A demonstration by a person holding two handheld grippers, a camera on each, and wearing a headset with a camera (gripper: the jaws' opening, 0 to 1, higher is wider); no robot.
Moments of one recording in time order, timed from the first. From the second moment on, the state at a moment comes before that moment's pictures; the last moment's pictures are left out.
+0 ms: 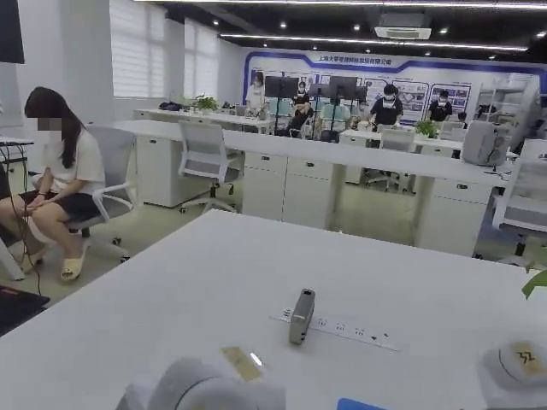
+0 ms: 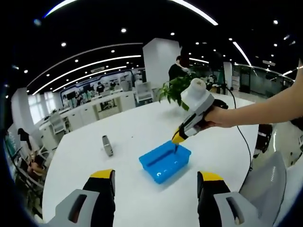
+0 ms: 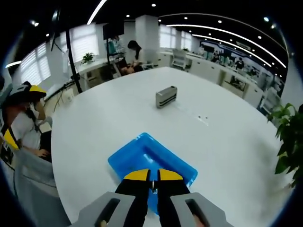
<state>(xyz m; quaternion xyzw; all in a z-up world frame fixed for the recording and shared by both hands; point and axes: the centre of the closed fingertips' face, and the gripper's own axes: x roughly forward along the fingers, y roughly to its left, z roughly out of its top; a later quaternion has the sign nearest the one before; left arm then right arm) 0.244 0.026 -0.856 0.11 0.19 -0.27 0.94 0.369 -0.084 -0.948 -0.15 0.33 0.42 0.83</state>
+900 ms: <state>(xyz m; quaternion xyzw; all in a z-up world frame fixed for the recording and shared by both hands) 0.204 -0.090 -0.852 0.15 0.19 -0.56 0.79 0.200 -0.049 -0.911 -0.24 0.31 0.63 0.67</state>
